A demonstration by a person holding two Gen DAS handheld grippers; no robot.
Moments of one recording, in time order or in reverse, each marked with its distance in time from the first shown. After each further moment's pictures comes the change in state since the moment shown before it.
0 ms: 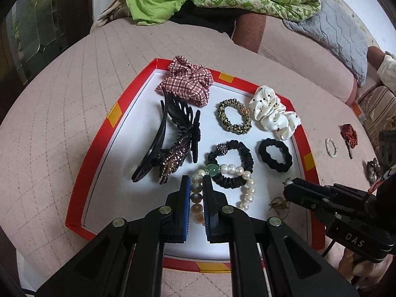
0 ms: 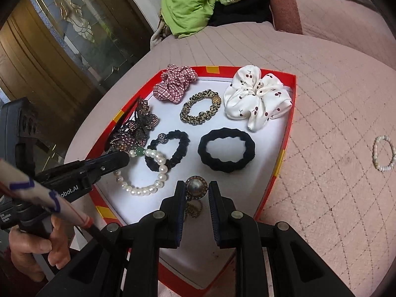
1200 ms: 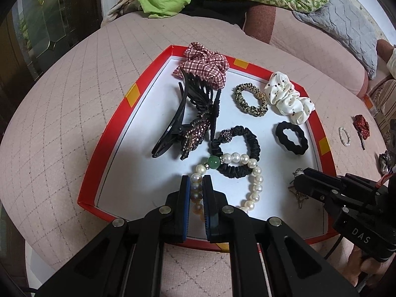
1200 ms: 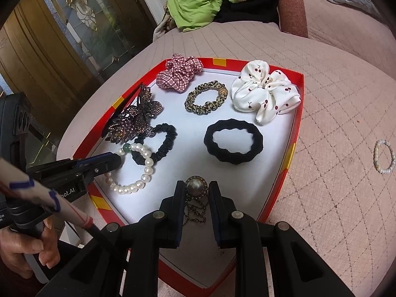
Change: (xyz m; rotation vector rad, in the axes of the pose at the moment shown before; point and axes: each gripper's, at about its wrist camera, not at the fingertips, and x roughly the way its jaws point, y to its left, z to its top) left arm -0.001 0.007 -0.017 -0.002 0.034 0.084; right arm 0.009 0.012 -0.008 -0.057 0.016 -0.040
